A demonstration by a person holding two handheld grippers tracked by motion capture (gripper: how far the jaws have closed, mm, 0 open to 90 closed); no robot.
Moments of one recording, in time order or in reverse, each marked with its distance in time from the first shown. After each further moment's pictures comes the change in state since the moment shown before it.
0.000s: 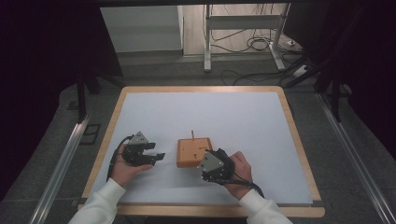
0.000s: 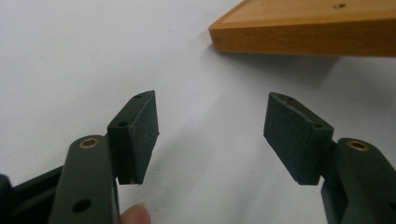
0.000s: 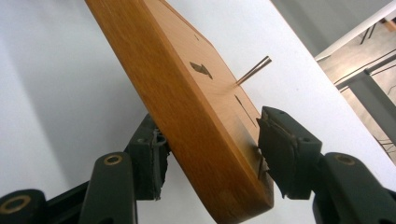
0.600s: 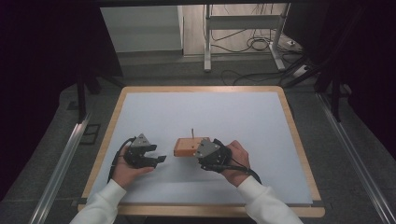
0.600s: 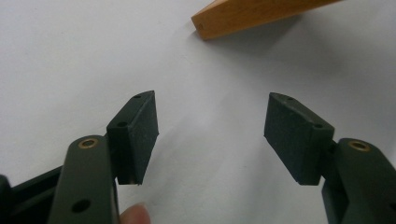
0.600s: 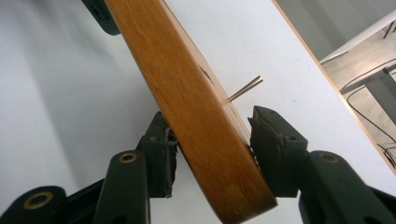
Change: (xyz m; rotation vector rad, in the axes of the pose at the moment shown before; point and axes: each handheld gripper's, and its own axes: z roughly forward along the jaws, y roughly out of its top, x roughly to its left) left arm -0.004 -0.003 0.005 0.018 -0.001 0.018; right arm -0.027 0.027 0.004 0.033 0.059 -0.005
